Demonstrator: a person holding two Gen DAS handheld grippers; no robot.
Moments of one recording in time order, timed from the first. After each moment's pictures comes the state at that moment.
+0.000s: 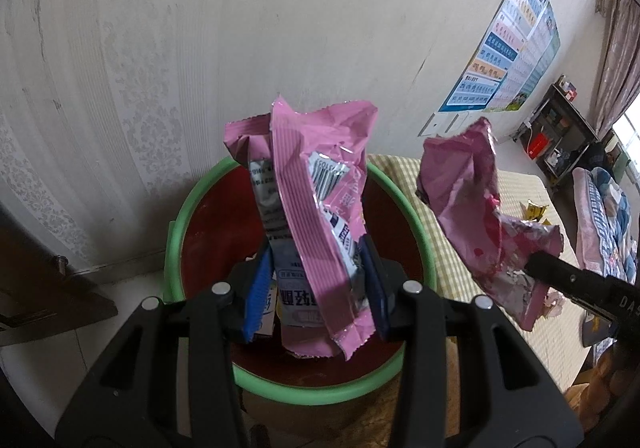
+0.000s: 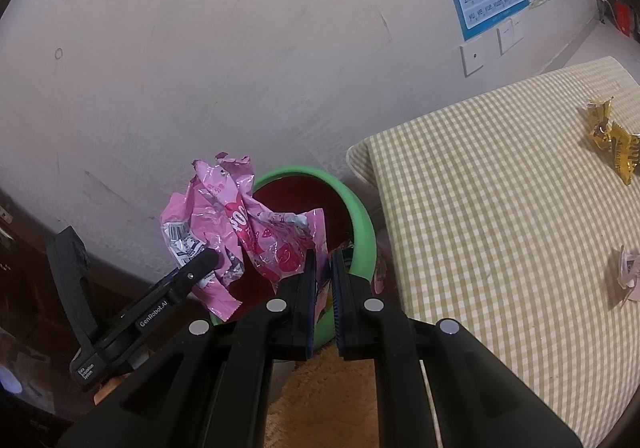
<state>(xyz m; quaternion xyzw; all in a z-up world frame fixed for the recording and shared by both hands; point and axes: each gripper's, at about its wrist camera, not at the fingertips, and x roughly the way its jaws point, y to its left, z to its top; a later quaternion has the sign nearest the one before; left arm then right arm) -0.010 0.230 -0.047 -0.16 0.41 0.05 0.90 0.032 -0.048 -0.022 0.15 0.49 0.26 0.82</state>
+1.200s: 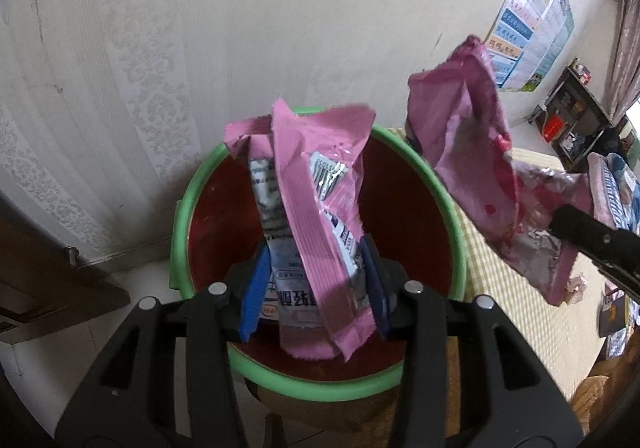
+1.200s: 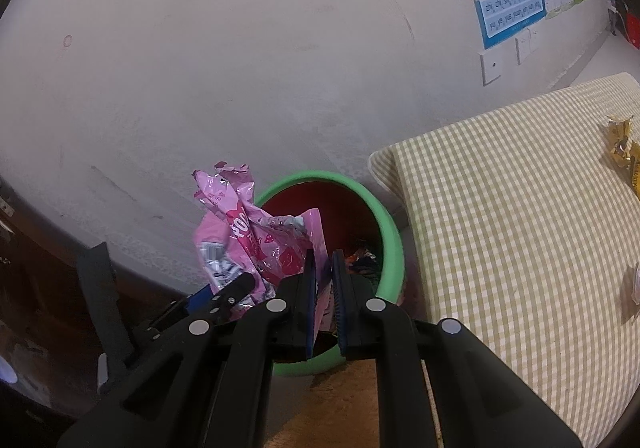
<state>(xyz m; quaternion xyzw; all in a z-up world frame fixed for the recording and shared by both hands) -0.006 0.230 -0.068 -0.14 0.45 0.07 0.88 0.036 -0.027 -0.024 0.14 0.48 0.28 0.82</state>
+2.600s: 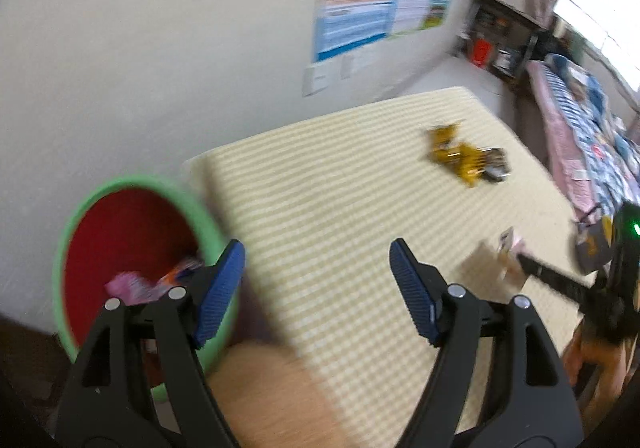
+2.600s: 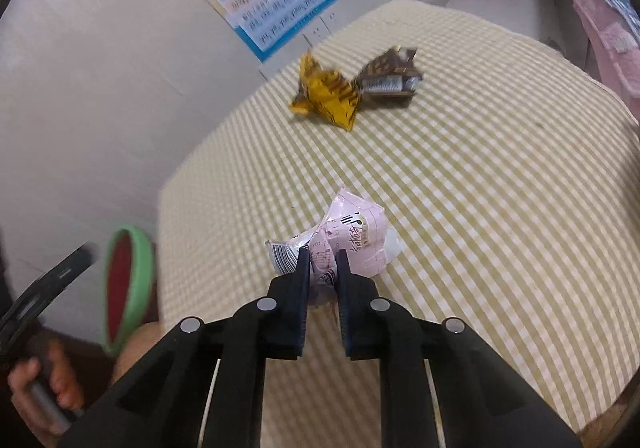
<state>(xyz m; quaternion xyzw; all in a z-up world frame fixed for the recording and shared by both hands) 0.045 0.003 -0.026 0.00 0.45 -0.09 0.89 -0.008 -0.311 -0.090 0.24 0.48 0.09 0.84</state>
